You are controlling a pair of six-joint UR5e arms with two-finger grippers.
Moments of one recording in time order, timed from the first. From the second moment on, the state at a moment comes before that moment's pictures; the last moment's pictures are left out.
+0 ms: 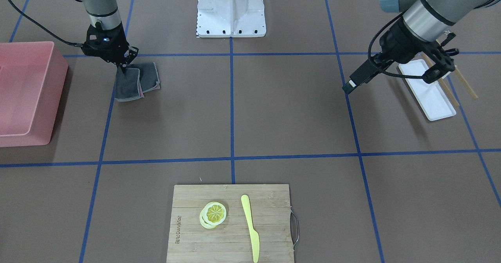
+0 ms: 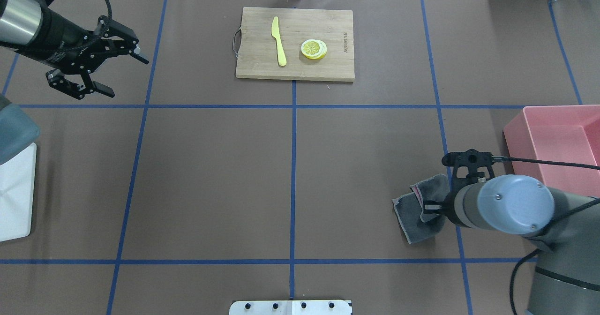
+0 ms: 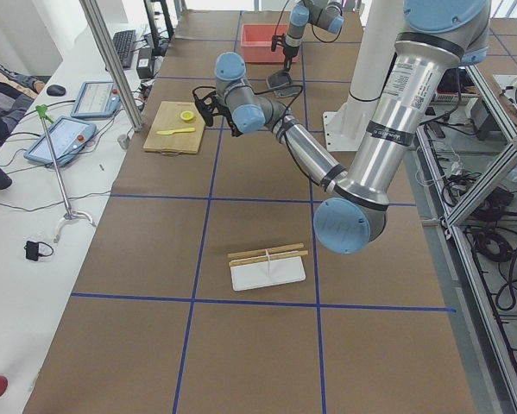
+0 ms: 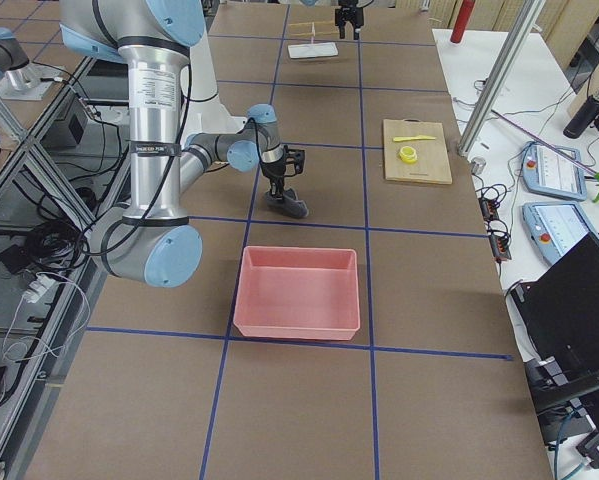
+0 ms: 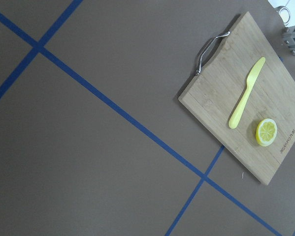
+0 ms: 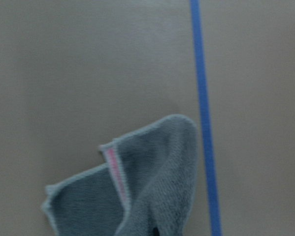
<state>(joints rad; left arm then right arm) -1.03 -1.90 -1.94 -1.88 -2.36 -1.64 0.37 -1.52 2.14 -1.52 1.65 1.34</state>
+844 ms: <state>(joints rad) -1.06 -1.89 -1.93 -1.88 -2.38 -1.62 0.25 -0.92 1.84 -1.77 1.61 1.56</state>
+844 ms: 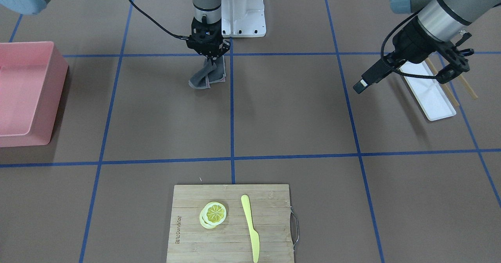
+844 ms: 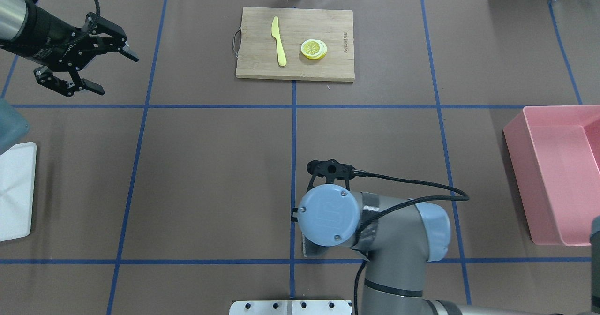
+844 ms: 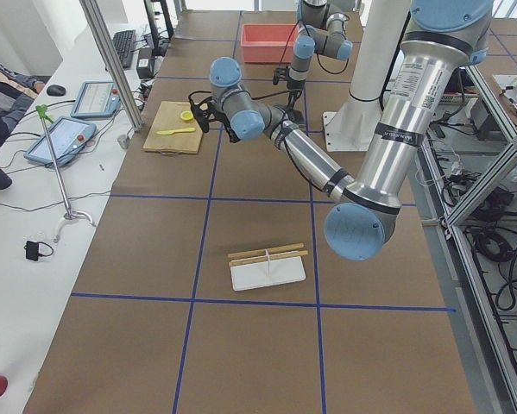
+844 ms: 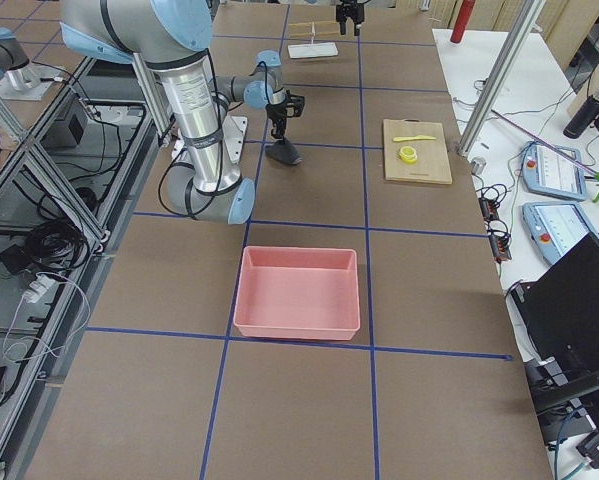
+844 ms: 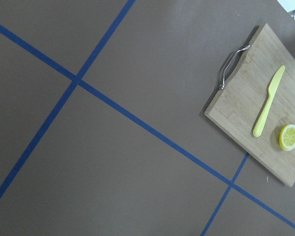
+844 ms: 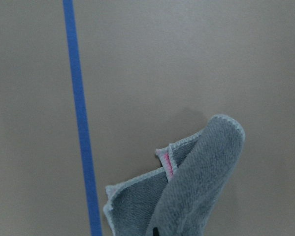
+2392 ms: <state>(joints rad) -1.24 -1.73 -1.92 -1.88 -2.46 -1.27 0.28 -1.00 1.92 -1.80 1.65 1.42</state>
